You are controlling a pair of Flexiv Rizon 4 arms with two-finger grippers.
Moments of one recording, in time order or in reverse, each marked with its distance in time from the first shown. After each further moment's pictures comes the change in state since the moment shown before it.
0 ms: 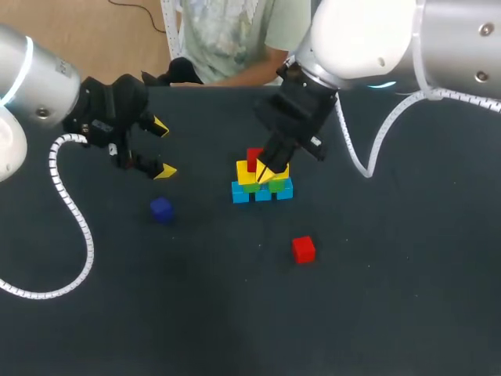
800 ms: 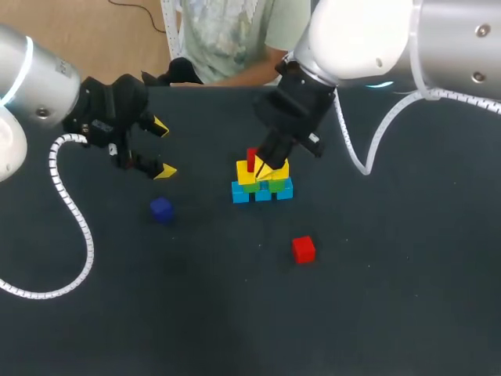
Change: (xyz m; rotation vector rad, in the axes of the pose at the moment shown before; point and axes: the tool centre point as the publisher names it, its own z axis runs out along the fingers) left arm 0.000 0.000 0.000 0.000 0.000 0.000; right arm 0.003 -0.009 -0.002 0.017 0.015 -0.012
